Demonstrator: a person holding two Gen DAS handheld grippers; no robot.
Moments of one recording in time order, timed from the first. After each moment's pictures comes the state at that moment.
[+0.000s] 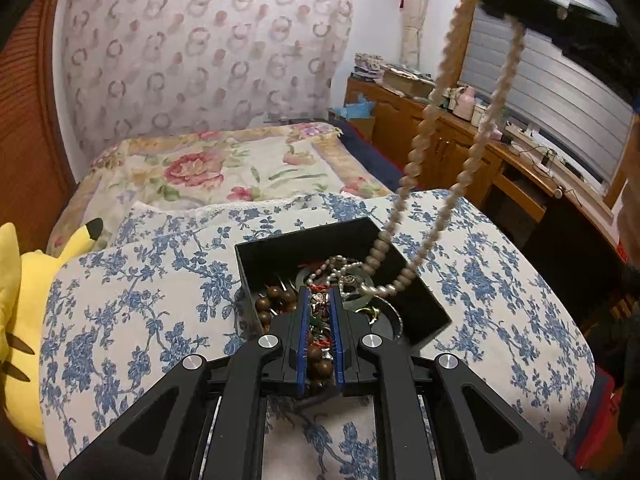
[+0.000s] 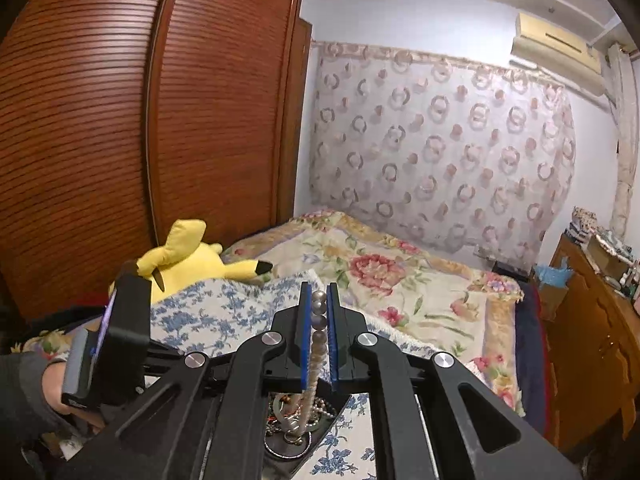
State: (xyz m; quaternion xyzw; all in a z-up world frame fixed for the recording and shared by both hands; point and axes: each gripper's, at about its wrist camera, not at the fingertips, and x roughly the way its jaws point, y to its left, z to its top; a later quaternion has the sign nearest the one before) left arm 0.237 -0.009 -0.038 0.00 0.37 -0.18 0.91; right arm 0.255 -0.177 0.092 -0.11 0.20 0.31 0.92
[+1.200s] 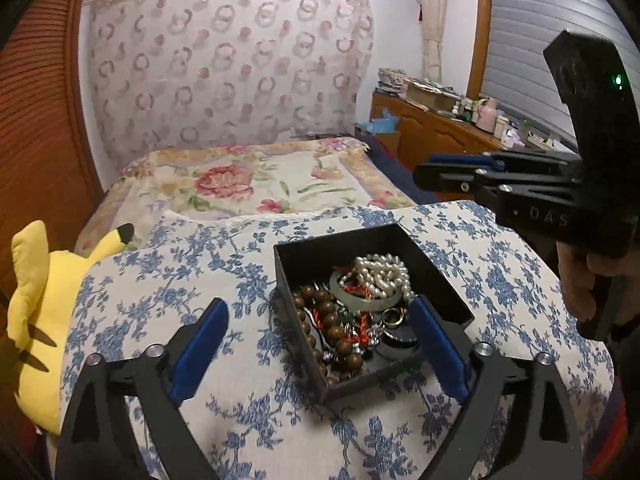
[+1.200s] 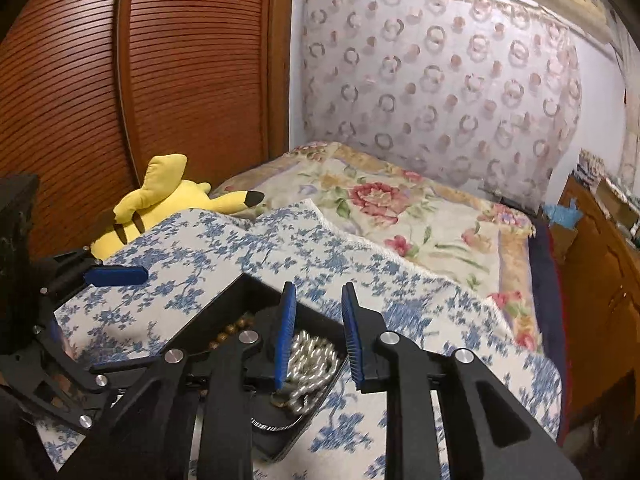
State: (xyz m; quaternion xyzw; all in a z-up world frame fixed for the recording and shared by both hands) left arm 0.214 0.004 -0.033 0.01 0.34 -0.12 0.93; right arm 0.294 -0.166 -0.003 -0.11 0.31 0.30 0.90
